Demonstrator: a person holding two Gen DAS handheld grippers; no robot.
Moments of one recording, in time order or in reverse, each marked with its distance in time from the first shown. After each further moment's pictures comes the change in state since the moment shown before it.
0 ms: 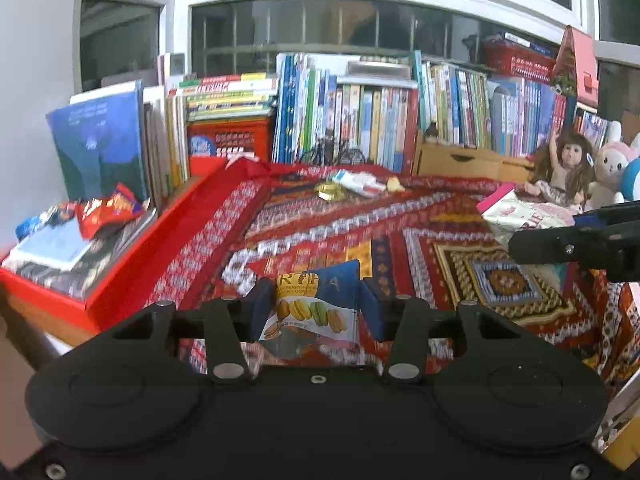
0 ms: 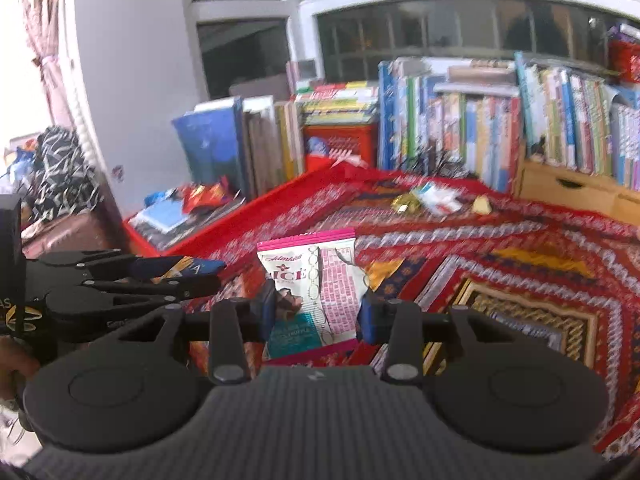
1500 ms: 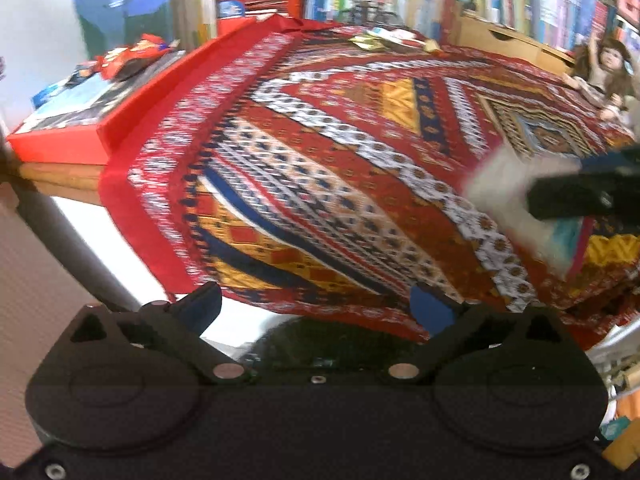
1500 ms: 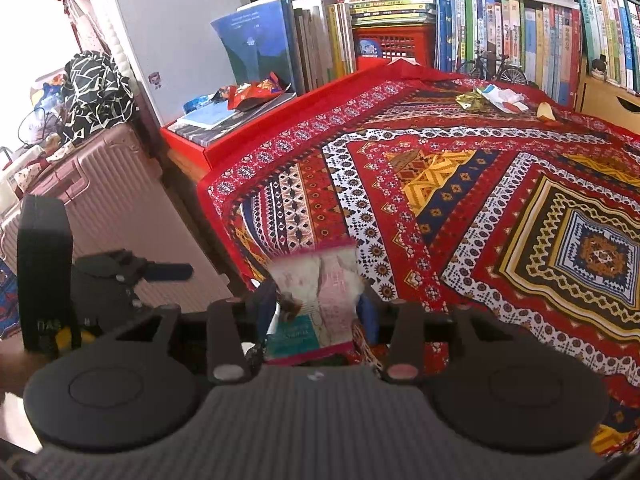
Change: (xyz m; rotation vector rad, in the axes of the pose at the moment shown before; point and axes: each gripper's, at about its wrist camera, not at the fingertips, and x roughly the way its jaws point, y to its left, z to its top) left arm 0.027 0.018 -0.104 -0.038 0.324 0.097; right arm 0.039 0.037 -0.061 -0.010 0.232 0.117
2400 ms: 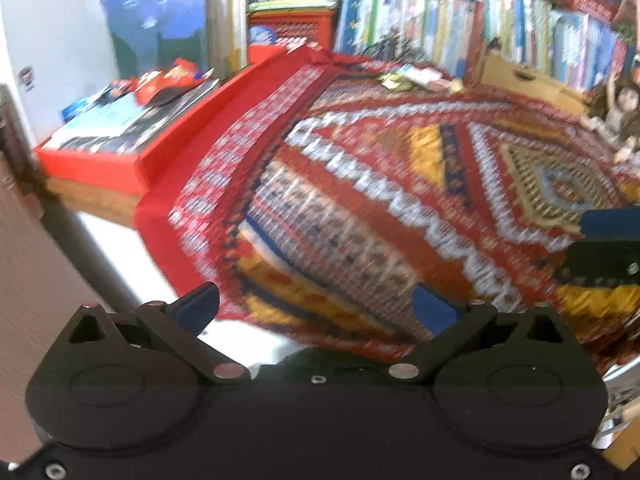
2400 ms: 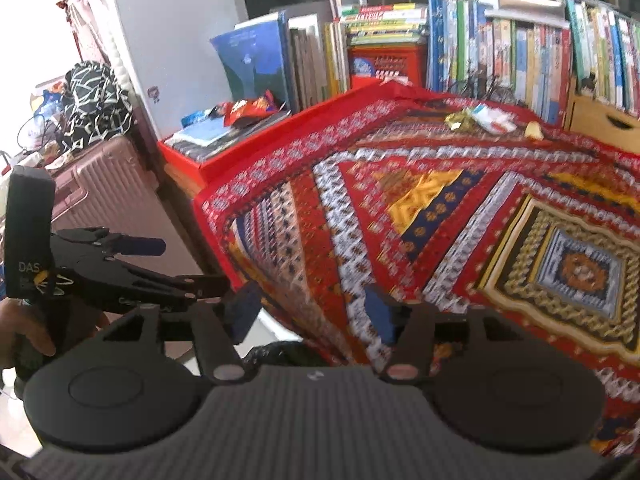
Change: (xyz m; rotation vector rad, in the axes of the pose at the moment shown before) left arm -0.021 0.014 0.032 -0.046 -0.076 0.015; right arm -0.020 -0.008 0.008 -0.021 -0.056 -0.027
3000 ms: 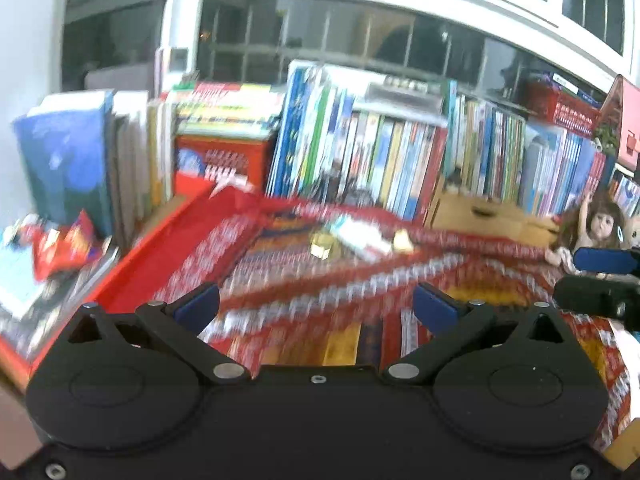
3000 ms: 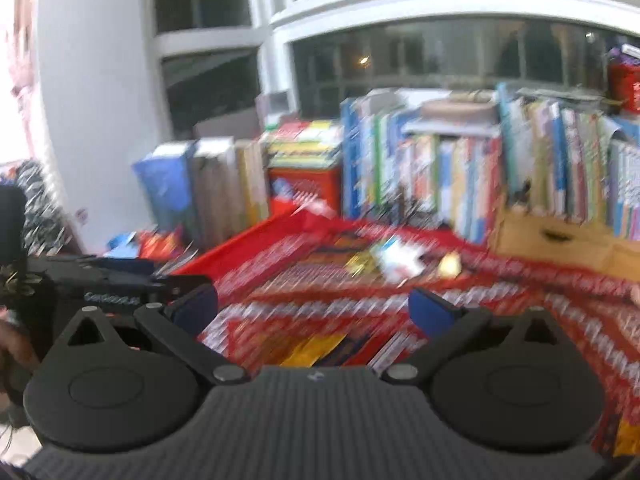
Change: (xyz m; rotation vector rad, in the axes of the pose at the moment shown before) left arm 0.042 -0.081 0.206 -0.039 -0.256 -0.116; right arm -0.018 -0.135 0.133 0.027 -0.264 -0.114
